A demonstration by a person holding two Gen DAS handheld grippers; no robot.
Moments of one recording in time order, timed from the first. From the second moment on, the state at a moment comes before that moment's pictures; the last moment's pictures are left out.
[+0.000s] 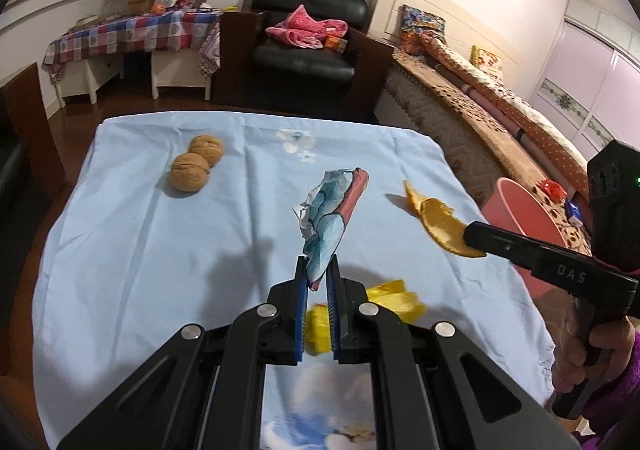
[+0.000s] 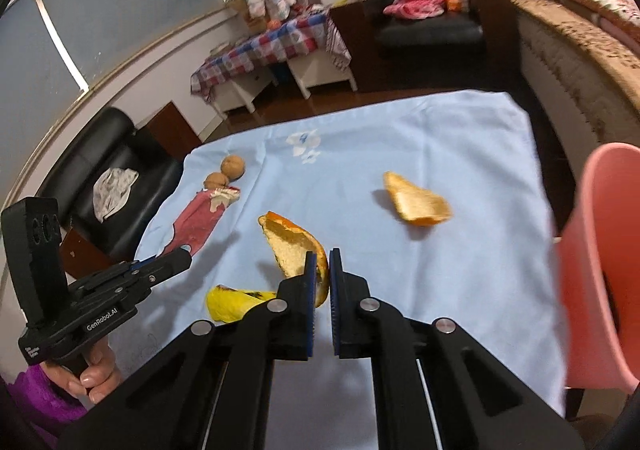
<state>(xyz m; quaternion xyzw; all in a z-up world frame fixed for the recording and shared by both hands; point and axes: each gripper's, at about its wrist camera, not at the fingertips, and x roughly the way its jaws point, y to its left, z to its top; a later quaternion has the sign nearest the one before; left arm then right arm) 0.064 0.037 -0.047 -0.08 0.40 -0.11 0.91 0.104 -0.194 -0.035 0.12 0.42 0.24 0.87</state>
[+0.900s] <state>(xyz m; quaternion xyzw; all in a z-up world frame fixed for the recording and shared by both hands) 0.082 -0.139 -0.007 -0.02 0.39 -0.26 0.88 0.053 -0.394 -0.025 0.23 0.34 0.05 0.91</state>
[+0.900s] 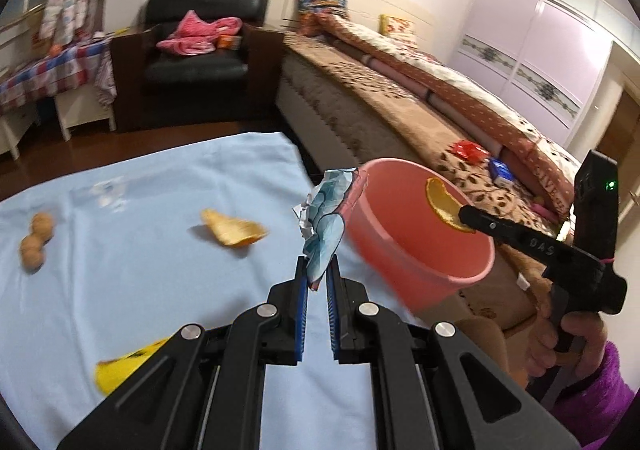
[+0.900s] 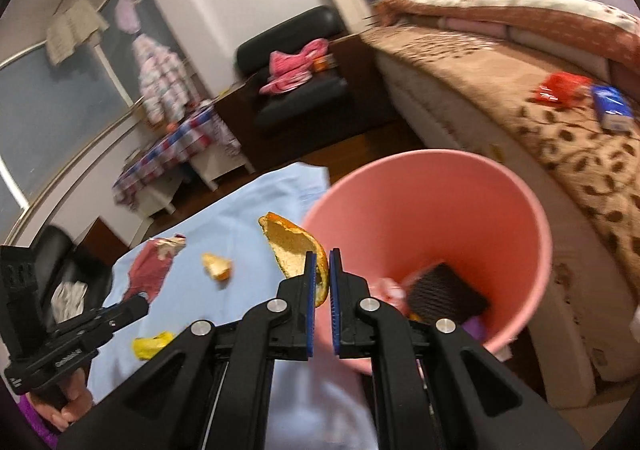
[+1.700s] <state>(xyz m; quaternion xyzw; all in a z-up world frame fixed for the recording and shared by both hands) 0.124 -0.276 -0.043 0.01 0.44 -0.31 0.84 0.051 -0.444 -0.061 0.22 0.35 -0.03 0.91</state>
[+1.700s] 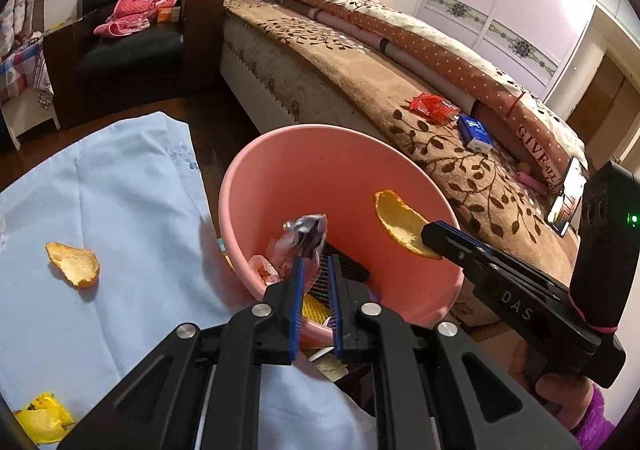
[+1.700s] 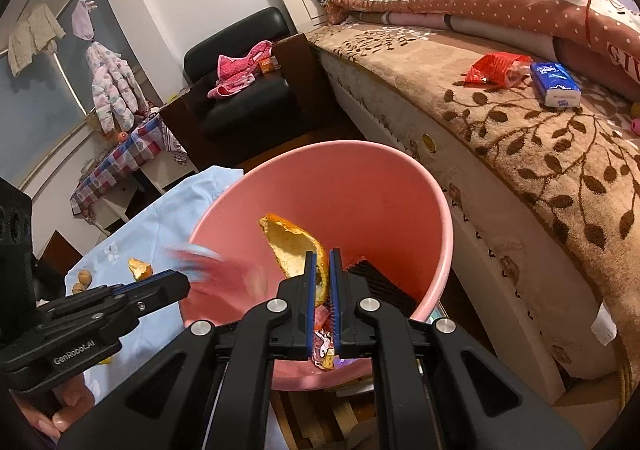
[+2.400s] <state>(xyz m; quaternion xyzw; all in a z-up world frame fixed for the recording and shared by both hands) 0.096 -0.223 -0.020 0.01 0.40 -0.30 0.86 0.049 -0.426 -0.041 0.22 0.34 0.00 0.91</state>
